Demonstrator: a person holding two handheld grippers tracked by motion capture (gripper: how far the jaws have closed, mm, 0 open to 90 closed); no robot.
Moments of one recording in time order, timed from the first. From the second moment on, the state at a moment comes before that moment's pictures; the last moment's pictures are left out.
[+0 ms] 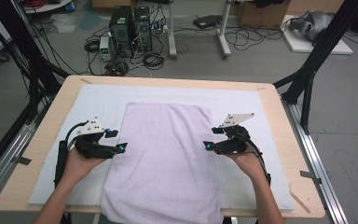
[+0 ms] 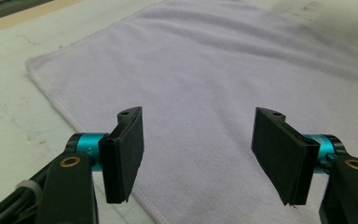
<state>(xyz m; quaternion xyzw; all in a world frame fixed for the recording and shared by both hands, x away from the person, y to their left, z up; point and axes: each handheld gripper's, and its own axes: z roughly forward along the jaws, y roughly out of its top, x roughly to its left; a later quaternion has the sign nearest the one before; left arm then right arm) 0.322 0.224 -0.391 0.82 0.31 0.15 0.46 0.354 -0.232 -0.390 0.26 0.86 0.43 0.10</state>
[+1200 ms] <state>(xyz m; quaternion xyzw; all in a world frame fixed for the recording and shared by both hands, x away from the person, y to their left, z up) 0.397 0.227 -0.369 0.79 0.37 0.19 0.44 0.415 -0.220 -0.370 0.27 0.86 0.41 0.12</state>
